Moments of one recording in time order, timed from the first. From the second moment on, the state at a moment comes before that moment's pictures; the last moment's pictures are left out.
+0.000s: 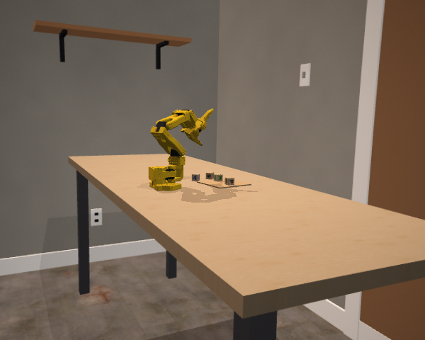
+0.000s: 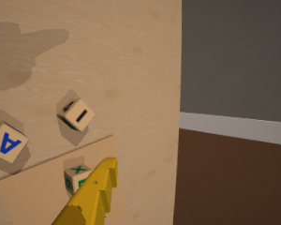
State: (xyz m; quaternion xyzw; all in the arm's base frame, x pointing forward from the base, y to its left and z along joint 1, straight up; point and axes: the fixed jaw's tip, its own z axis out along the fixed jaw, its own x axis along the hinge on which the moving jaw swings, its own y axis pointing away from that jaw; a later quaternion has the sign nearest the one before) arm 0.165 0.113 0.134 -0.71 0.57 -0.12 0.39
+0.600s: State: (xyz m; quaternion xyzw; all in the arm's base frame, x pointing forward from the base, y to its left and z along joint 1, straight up) arm 0.166 0.101 0.132 -0.66 0.64 -0.11 0.37
